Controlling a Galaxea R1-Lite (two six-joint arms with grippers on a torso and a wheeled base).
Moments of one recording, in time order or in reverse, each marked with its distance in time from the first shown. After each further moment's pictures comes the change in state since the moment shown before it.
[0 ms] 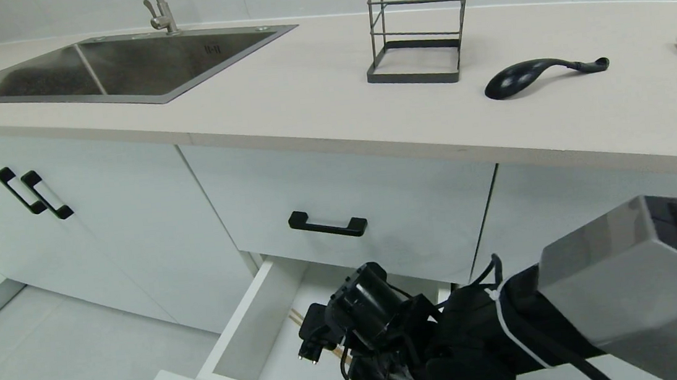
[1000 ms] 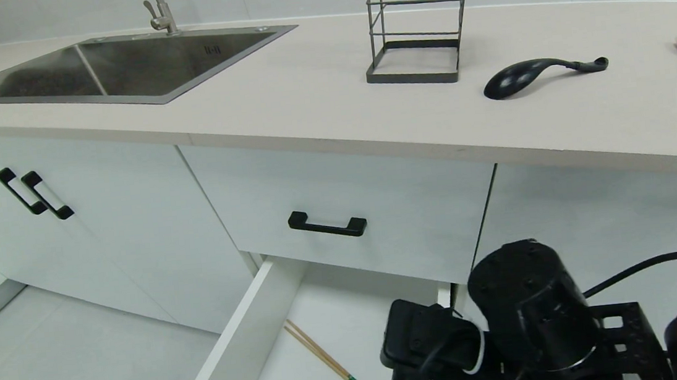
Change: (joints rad) left arm 0.000 0.000 0.000 0.000 0.000 0.000; right arm 0.025 -0.491 0.541 -0.332 0.233 0.026
